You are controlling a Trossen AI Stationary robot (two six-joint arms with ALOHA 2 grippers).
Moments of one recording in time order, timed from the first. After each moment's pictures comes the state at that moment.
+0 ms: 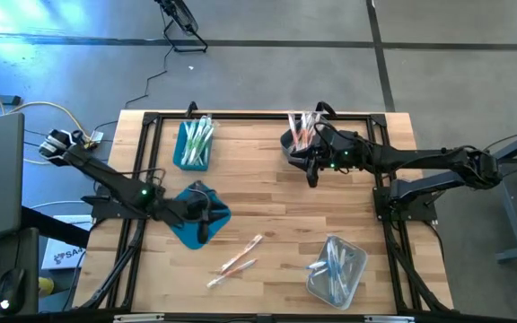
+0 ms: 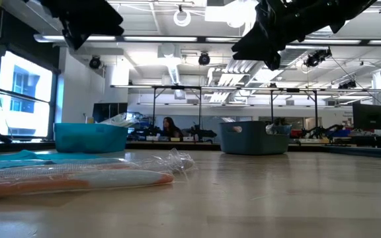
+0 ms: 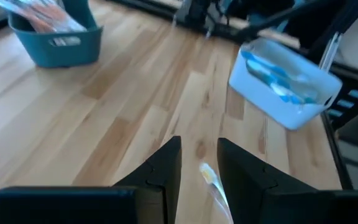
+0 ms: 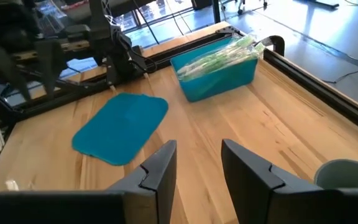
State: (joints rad) left arm -0.47 1.07 0.69 -0.06 -0.56 -0.55; right arm -0.23 1.14 0.70 0.09 -0.04 0.26
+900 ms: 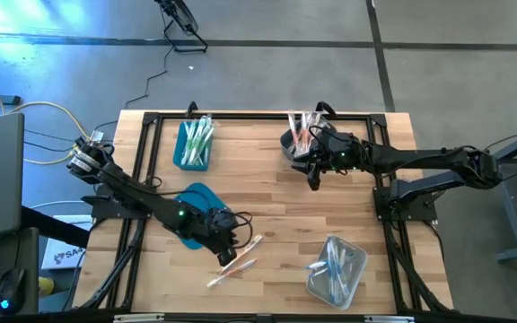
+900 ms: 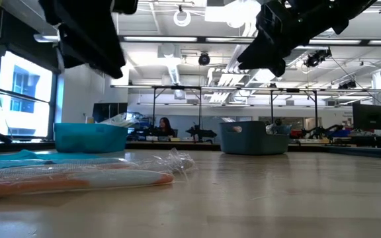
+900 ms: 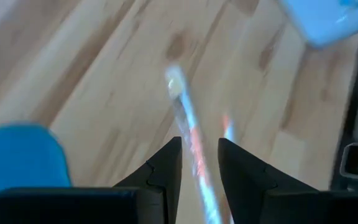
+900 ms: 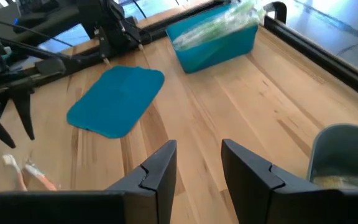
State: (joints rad) left arm -0.48 1.54 1.06 -0.42 -0.28 -0.93; right arm -0.23 1.14 0.70 -0.02 -0.06 0.27
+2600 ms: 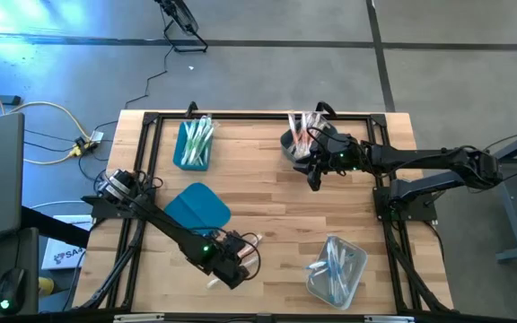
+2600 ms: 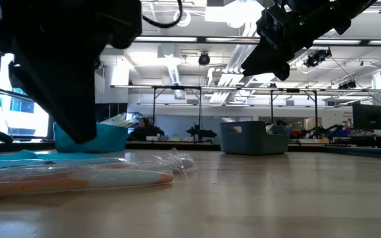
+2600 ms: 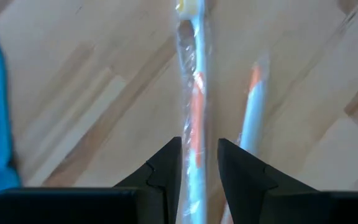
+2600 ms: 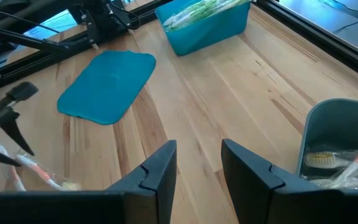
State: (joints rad) left arm -0.59 1.91 1.35 -0.68 -0.32 -1.28; right arm -0.23 1.14 0.70 -0.08 -0.04 0.29
